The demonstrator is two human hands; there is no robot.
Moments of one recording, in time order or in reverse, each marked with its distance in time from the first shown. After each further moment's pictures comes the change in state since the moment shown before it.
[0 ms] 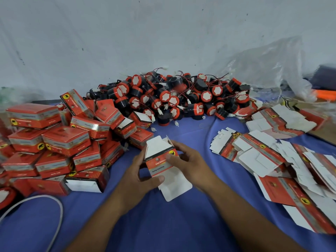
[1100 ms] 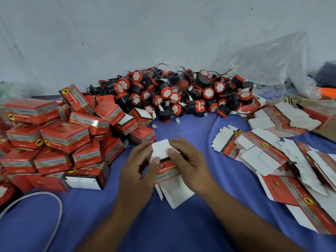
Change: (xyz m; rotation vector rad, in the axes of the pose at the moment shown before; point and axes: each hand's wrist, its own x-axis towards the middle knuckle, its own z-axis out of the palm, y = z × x) left_hand -0.007 0.012 0.024 0.138 0.361 0.215; right_hand -0.009 -0.002 0.017 -0.122 0.138 -0.347
